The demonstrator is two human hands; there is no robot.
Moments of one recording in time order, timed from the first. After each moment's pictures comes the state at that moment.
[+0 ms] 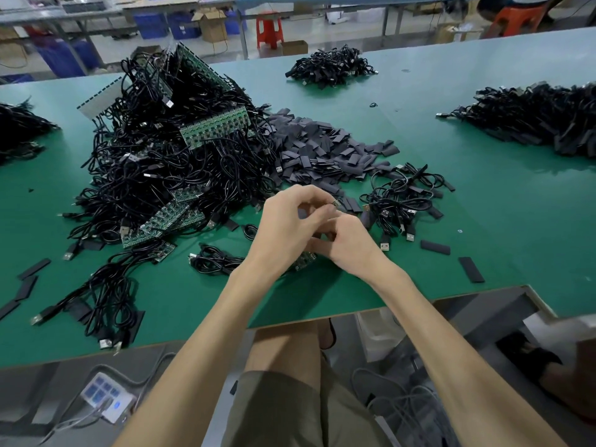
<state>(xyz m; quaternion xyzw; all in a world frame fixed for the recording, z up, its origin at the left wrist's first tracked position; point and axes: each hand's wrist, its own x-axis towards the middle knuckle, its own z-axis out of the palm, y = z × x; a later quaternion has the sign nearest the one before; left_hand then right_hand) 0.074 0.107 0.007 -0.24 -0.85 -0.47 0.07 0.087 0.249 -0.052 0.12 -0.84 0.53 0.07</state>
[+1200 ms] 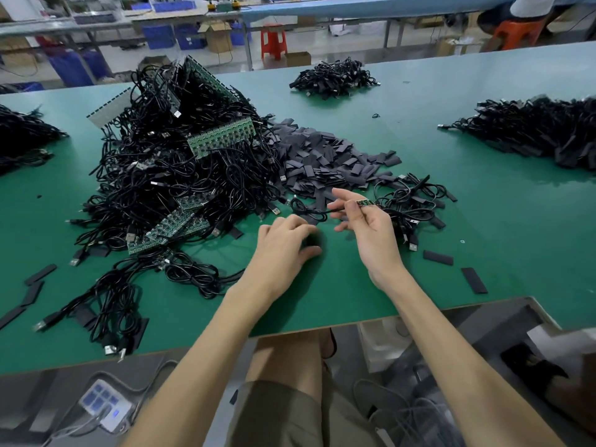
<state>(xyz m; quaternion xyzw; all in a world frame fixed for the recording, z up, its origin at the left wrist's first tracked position) 0.056 0.086 -0.038 -0.29 -0.93 -0.20 0.07 0.081 0.258 -0.047 -0.01 -0.69 0.70 0.19</state>
